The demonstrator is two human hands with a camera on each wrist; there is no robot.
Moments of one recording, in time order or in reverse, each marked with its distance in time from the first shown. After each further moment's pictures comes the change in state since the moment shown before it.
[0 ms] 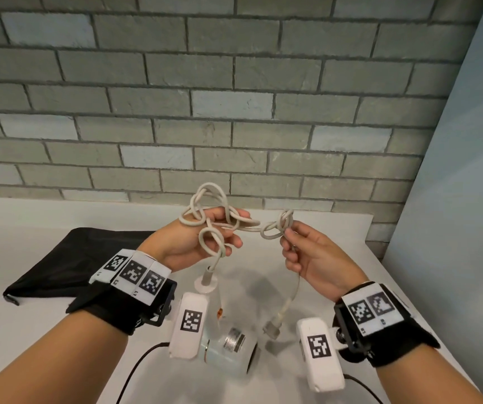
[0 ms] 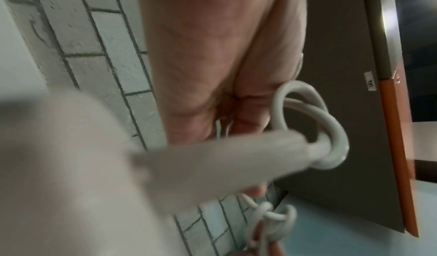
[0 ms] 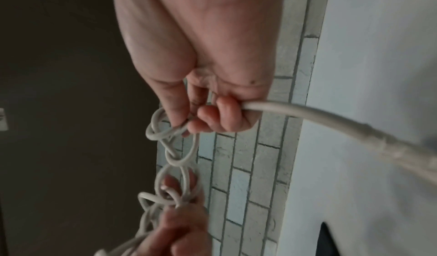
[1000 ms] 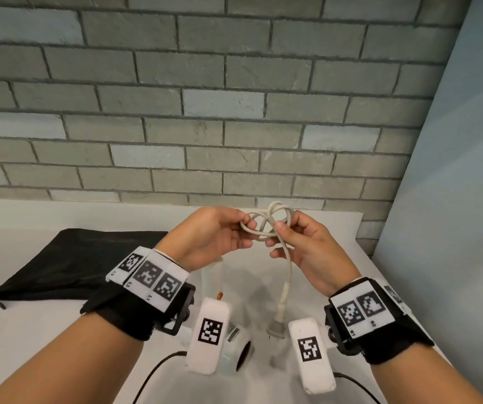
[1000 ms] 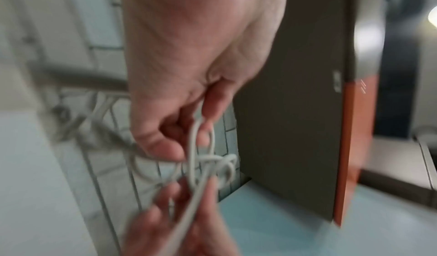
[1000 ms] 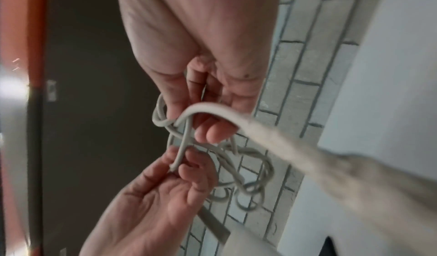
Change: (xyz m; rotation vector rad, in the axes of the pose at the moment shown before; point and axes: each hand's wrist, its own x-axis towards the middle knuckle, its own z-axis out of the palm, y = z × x) left_hand 0.012 0.007 0.043 -0.021 0.135 -0.069; right_hand -0.007 -0.007 0.008 -0.167 0.030 -0.203
